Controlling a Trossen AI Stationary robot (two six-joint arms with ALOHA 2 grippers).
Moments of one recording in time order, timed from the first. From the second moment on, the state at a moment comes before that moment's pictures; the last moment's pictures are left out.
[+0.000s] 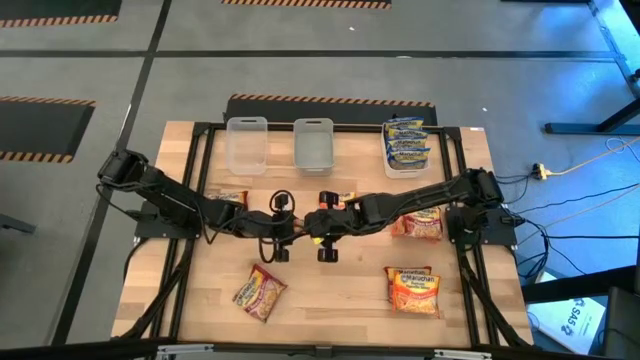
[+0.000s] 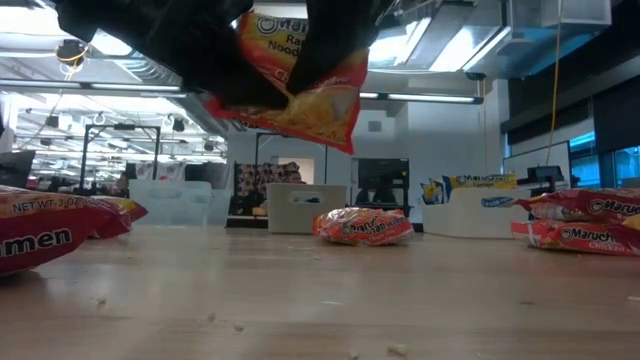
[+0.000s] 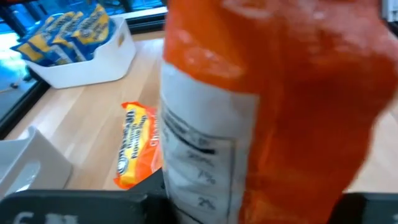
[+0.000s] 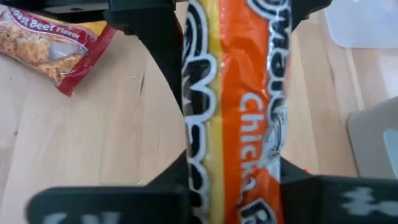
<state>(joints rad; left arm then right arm) -0.28 1.41 0.66 0.30 -0.42 -0.02 0.20 1.92 1.63 -0.64 0.21 0.09</state>
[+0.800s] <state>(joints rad) -0.30 1.11 0.66 0.02 -0.42 -0.02 0.17 1.87 1.65 -0.63 0.27 0.01</state>
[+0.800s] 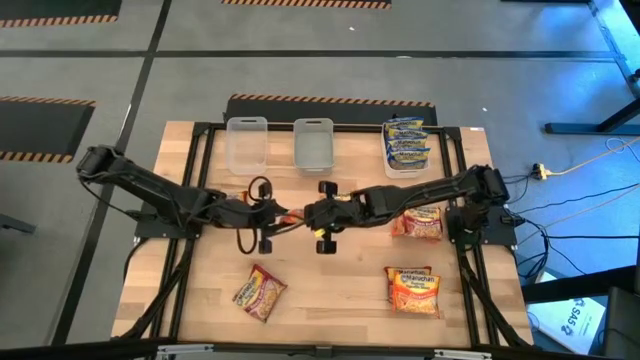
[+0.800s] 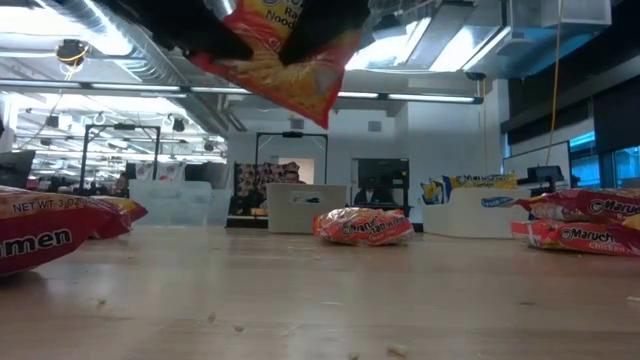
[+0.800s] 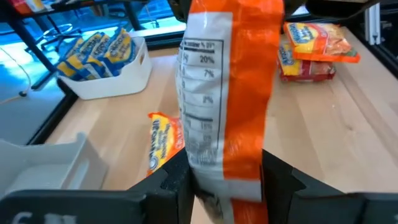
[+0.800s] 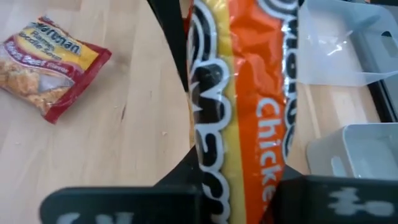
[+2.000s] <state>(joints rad) -0.30 0.97 0.65 -0.33 -0.59 -0.23 -0.21 1.83 1.65 -0.54 0.20 -0.24</state>
